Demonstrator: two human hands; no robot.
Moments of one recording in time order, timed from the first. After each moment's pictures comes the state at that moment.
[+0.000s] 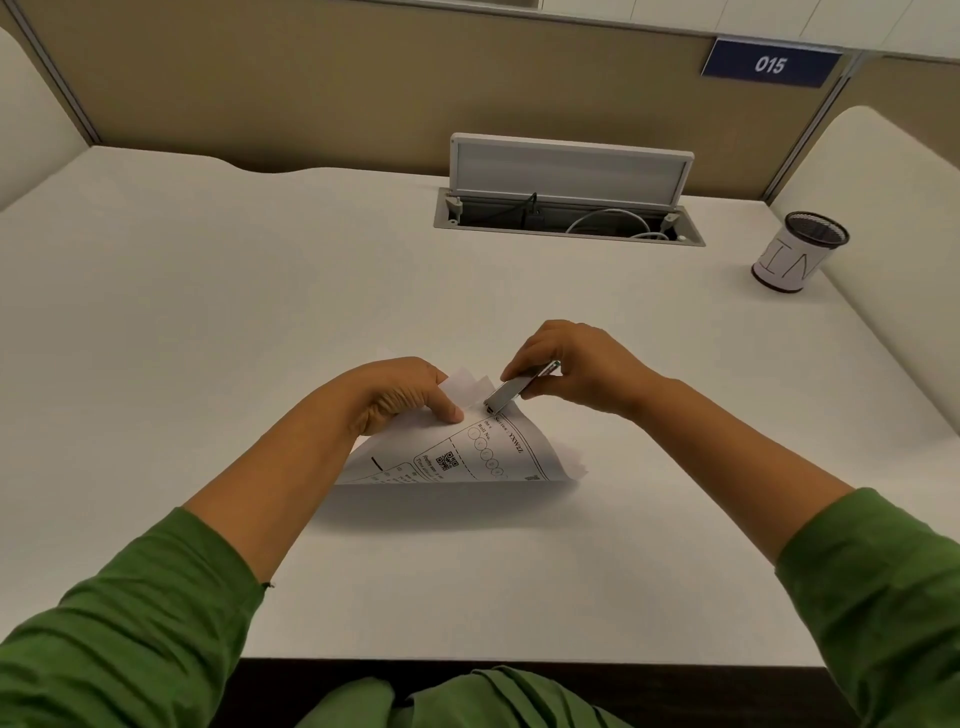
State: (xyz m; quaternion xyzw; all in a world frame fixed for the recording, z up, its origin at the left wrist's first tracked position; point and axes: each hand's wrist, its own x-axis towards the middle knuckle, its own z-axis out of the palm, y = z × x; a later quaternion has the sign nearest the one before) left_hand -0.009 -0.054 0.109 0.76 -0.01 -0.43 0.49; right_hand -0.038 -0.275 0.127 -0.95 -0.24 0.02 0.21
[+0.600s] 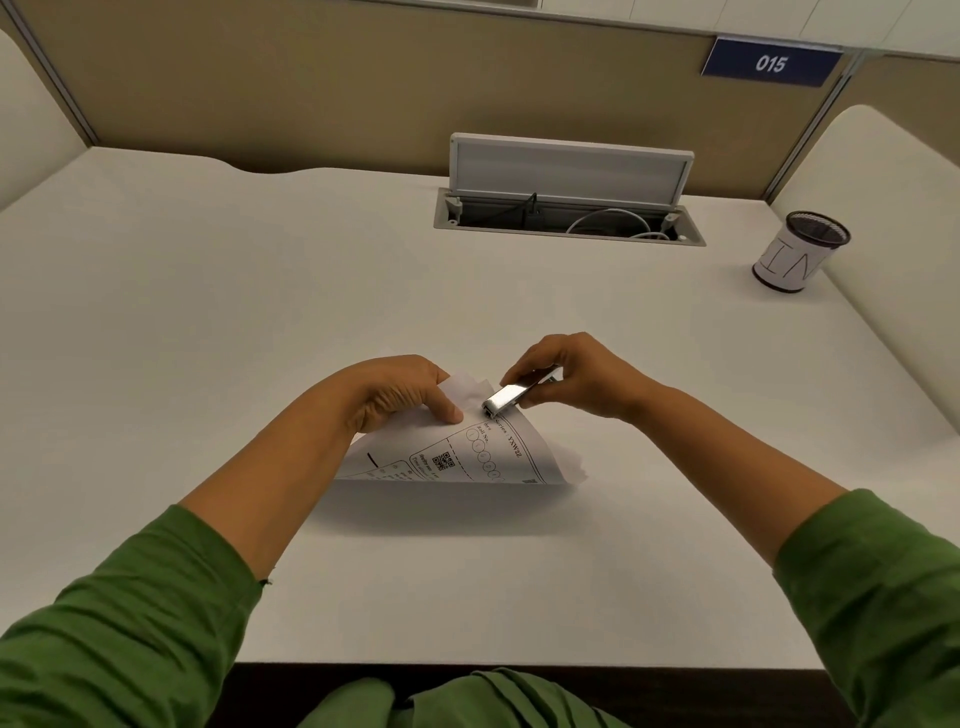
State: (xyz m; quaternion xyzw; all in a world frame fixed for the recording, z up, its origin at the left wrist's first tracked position) left_hand -0.004 -0.053 0.113 0.76 -0.03 -0.43 0.48; right_hand -0.035 -0.278 0.115 -0.90 -0.18 0.10 0.38
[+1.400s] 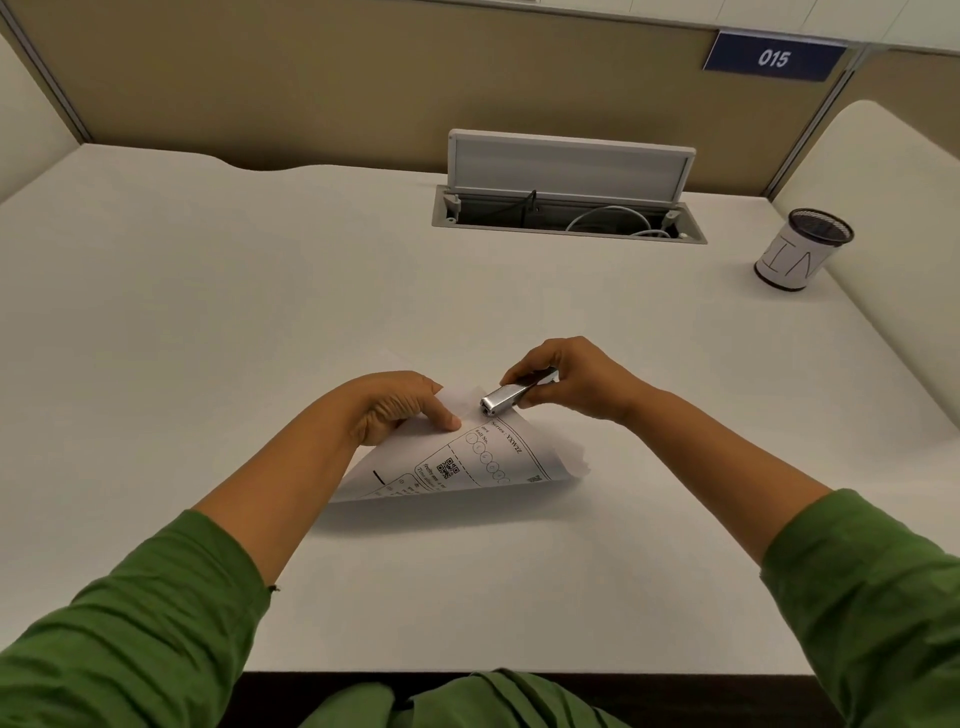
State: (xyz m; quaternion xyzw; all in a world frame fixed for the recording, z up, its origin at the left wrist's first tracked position) left_hand 0.000 -0.055 0.091 0.71 0.03 -0.47 0.53; right_hand -0.023 -0.282 0.098 -0.91 -0.14 0.10 0.38
